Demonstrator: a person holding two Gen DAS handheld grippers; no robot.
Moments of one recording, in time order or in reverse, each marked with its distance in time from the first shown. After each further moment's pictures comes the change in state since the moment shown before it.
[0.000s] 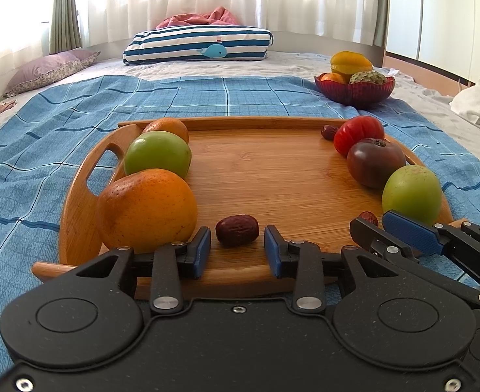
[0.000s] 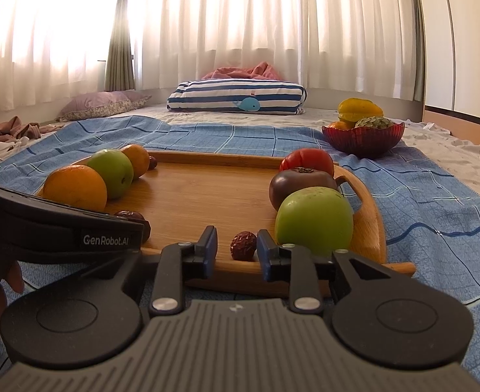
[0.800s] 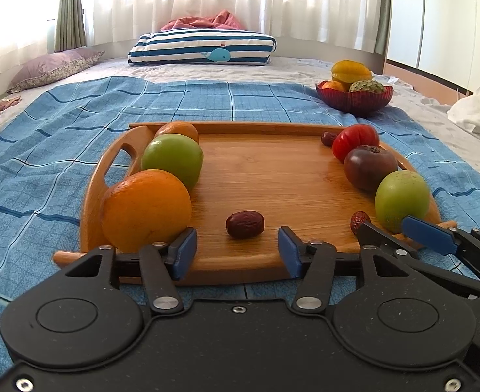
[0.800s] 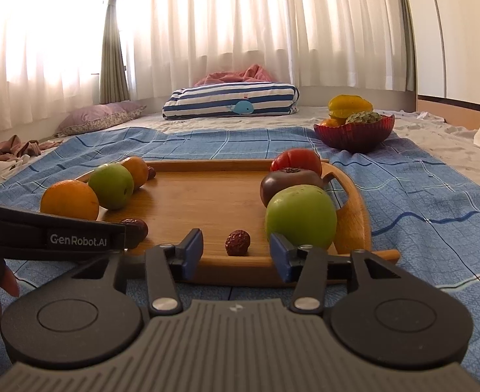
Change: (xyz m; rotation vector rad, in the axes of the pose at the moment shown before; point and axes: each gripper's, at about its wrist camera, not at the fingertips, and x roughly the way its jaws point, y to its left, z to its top) left arm -0.026 0.010 -0.004 -0.024 -0.016 -0.007; right arm -0.018 -0.006 0.000 0.072 -0.010 -0.003
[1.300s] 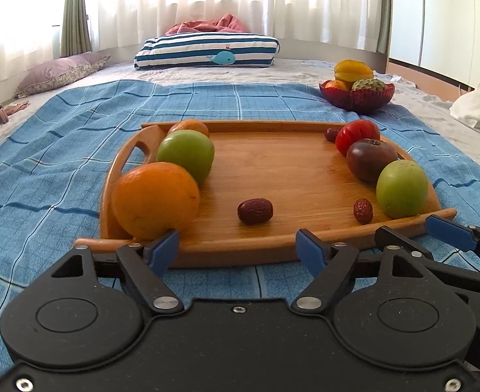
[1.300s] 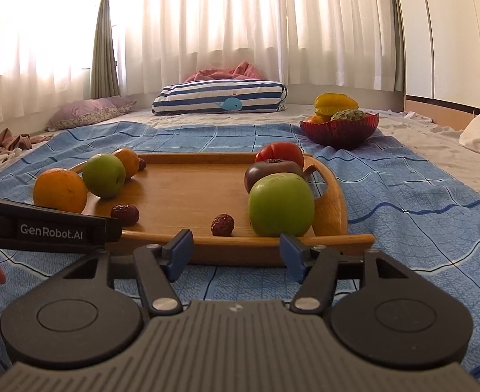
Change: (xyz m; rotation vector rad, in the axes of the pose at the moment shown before) left arm -0.017 0.004 -0.012 0.009 -0.009 0.029; right arm -0.017 -0.001 -0.009 -0.017 0.011 -0.047
